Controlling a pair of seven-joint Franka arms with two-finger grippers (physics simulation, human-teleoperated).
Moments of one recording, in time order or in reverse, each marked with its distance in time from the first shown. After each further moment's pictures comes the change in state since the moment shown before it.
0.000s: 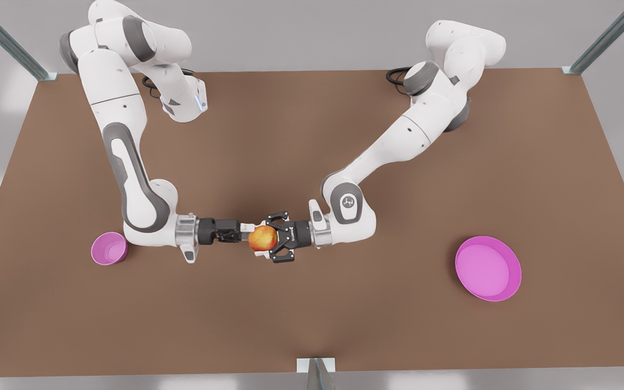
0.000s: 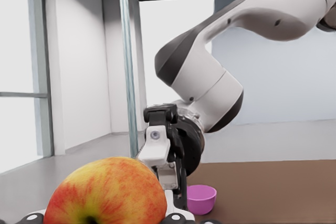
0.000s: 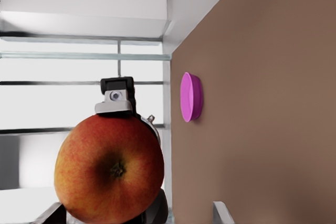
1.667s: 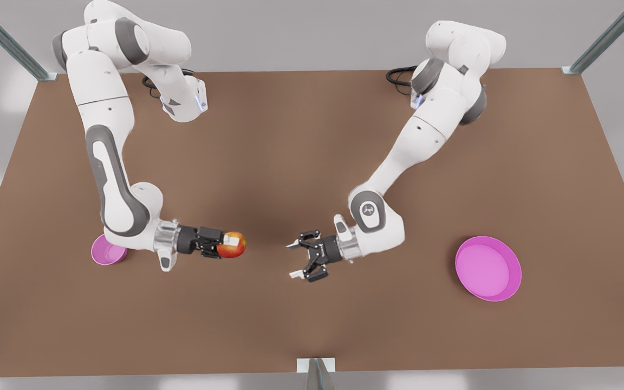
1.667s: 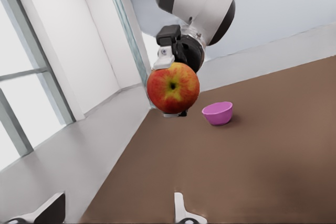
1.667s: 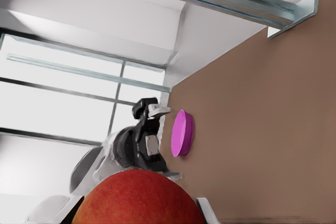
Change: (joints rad) left arm 0.021 -0.224 0.293 -0.226 0.208 0.021 0.010; right arm -0.107 0.008 0.013 0.015 -0.024 0.048 -0.195
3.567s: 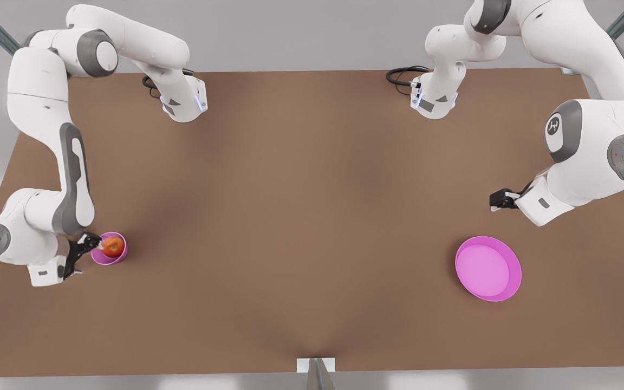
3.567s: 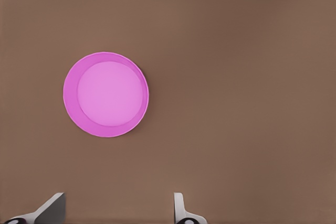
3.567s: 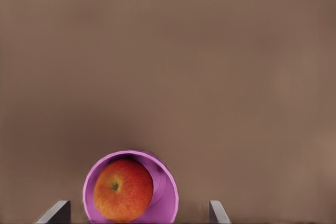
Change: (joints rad) left arm 0.277 -0.592 0.349 -0.091 1.332 -1.050 -2.225; right arm -0.269 0.032 0.006 0.373 -1.637 0.000 -0.171
